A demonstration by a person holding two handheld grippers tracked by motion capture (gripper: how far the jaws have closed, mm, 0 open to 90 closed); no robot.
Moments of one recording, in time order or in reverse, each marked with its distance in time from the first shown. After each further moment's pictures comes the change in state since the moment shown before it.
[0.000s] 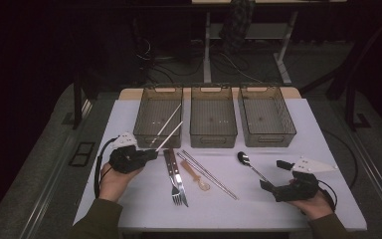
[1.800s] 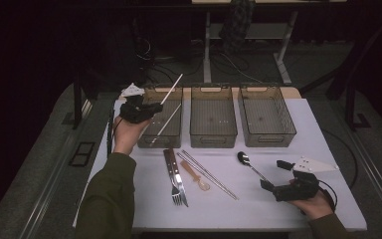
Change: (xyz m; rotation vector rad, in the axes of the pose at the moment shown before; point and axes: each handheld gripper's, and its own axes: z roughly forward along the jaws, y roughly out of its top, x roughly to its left) left arm 0.066 0.103 0.046 -0.088 0.125 -0.031; right arm -0.002 -0.001 0.000 -0.009 0.003 0.014
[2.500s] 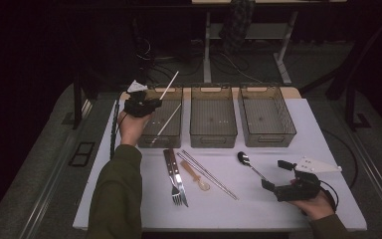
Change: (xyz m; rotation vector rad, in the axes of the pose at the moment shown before) left arm 0.023 -0.006 0.035 0.028 0.087 -0.003; right arm -0.001 0.000 -0.003 -0.018 0.005 0.011
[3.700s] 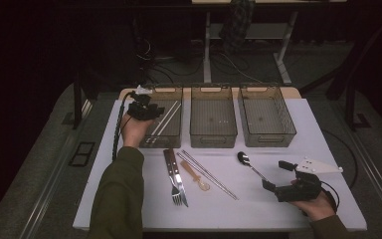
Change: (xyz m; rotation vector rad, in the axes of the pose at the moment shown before) left arm -0.003 -0.008 0.010 0.104 0.050 -0.022; right arm 0.000 -0.001 -0.002 0.000 -0.005 0.003
